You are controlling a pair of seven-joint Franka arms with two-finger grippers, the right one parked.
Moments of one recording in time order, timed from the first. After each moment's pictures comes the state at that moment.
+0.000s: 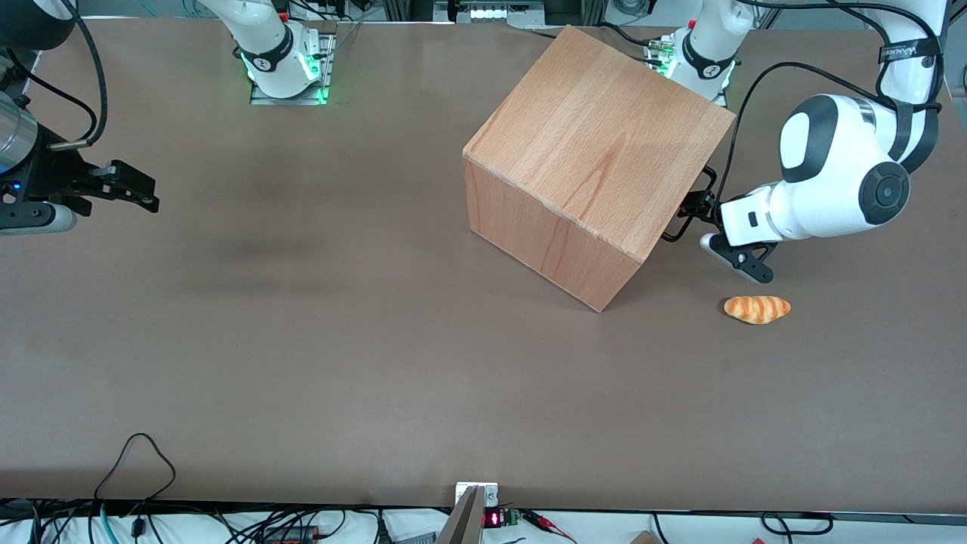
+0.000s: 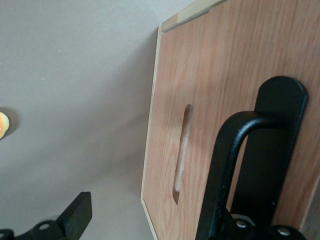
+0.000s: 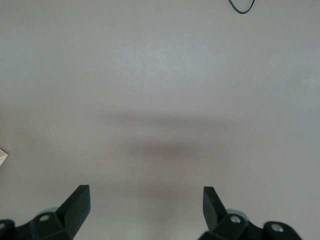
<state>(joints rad) -0.29 0.17 0.18 -1.97 -0.29 1.86 0.50</state>
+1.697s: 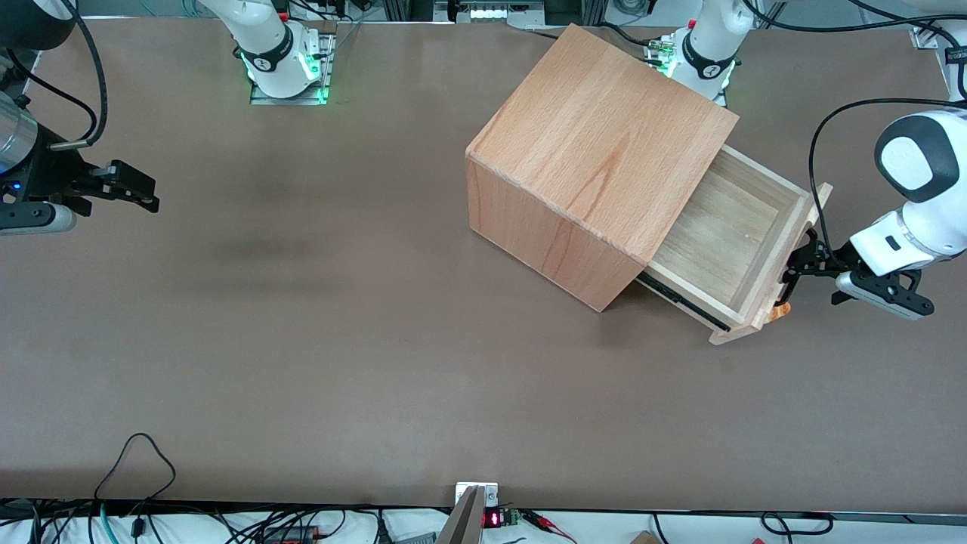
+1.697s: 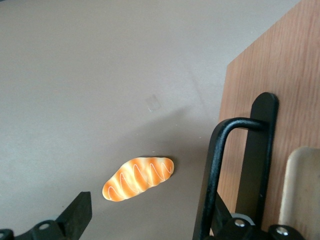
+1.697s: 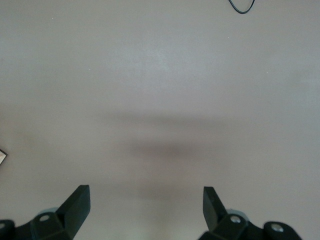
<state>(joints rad) -0.23 0.23 0.40 -1.93 -0.34 2.21 0.72</state>
